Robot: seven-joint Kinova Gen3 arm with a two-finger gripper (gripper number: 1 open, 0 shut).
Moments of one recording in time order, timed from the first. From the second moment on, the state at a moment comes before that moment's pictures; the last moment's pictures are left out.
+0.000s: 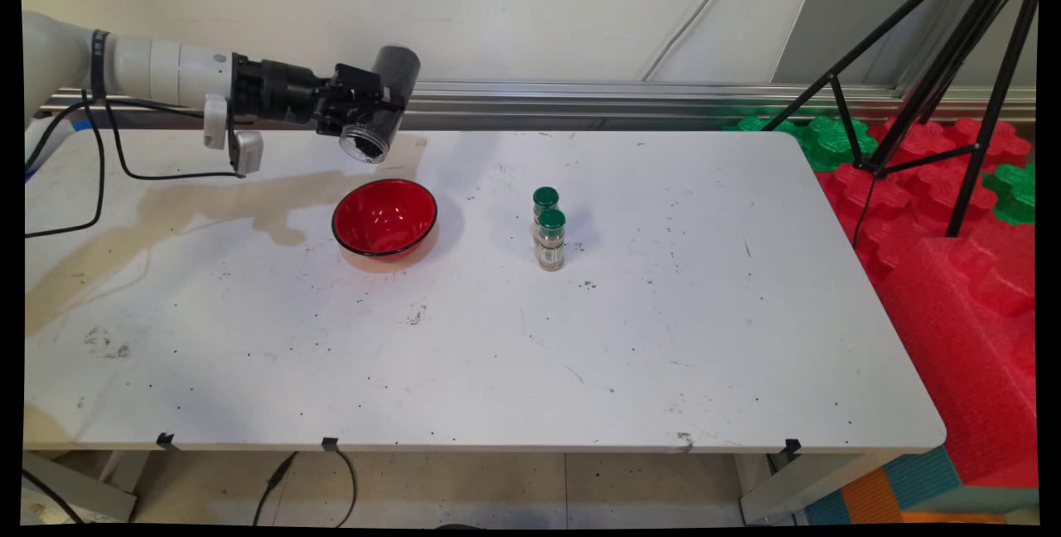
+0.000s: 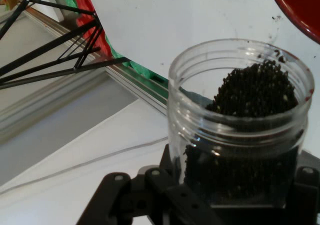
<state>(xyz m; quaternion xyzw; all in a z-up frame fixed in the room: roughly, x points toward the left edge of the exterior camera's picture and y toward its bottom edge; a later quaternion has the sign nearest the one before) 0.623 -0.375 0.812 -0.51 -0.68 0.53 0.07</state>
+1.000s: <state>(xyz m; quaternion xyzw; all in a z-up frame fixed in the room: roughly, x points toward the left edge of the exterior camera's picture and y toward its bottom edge) 0.624 -0.371 0.814 -0.53 -0.65 0.54 0.05</state>
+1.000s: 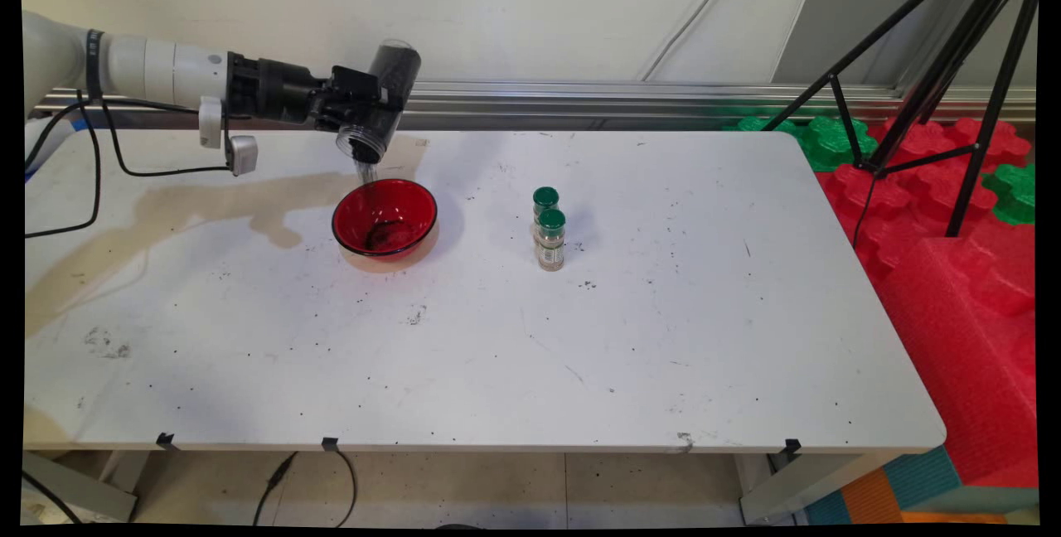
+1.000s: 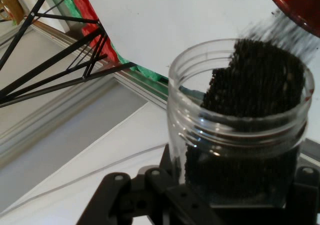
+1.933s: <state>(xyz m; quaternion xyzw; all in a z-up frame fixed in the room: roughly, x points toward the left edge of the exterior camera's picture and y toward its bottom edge) 0.625 -0.369 0.815 -0.54 -0.64 0.54 0.04</state>
